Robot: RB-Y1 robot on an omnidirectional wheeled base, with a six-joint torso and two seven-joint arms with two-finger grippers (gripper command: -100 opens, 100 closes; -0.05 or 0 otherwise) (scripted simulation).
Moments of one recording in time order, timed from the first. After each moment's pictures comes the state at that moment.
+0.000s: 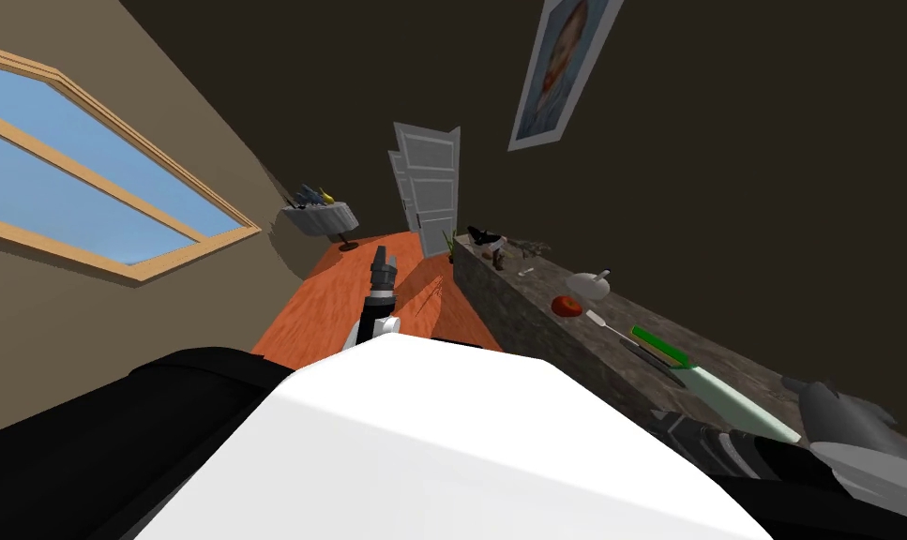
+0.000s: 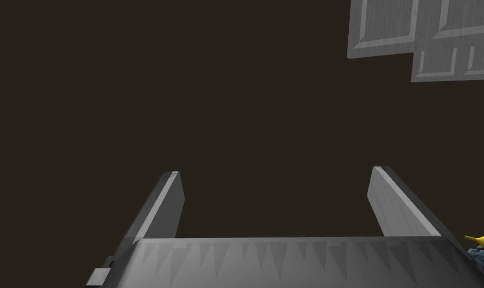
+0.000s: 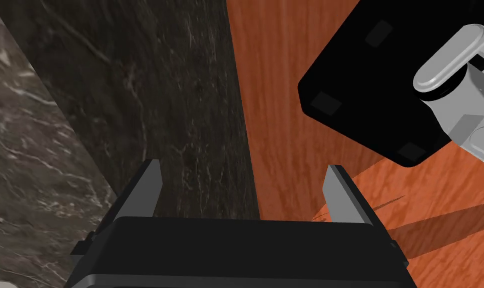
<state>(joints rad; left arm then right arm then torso) 0.50 0.04 0.05 -2.22 -0.01 -0.45 -0.13 0.73 -1.73 0.52 -1.37 0.50 -0.49 0.07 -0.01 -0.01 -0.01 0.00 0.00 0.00</state>
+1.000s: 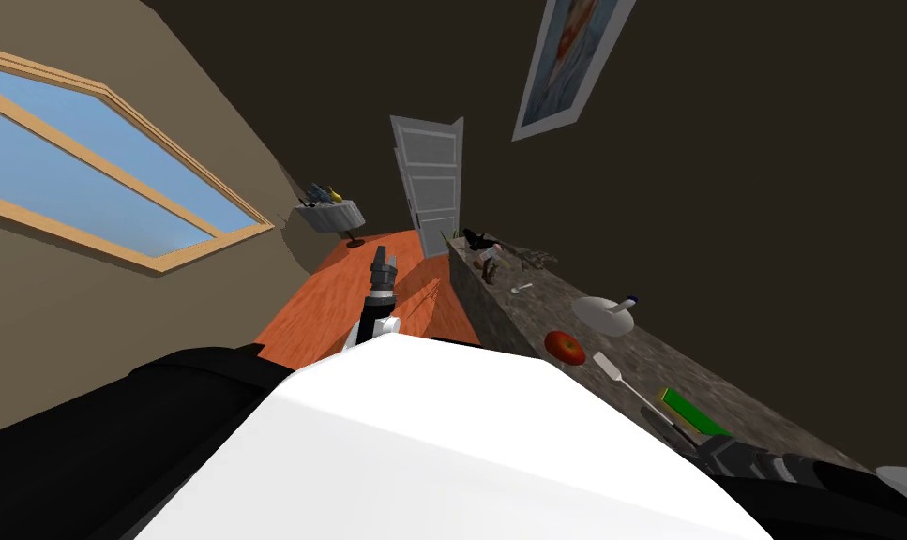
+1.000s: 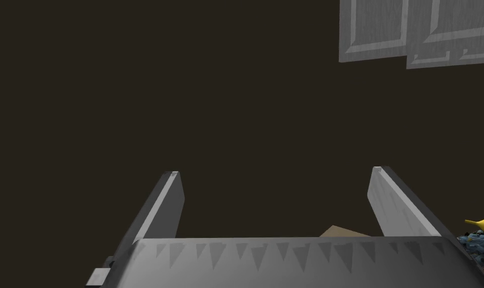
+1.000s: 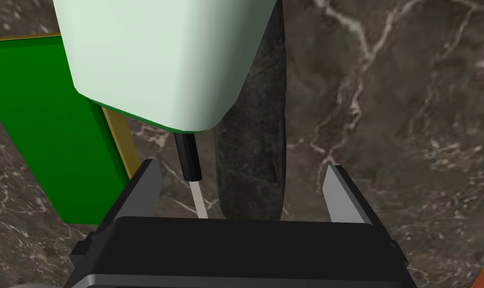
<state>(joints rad) 0.50 0.04 0.05 -2.22 -0.01 -0.45 -0.13 0.77 -1.80 0.58 -1.32 0.45 -0.45 0.05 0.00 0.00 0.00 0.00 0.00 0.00</state>
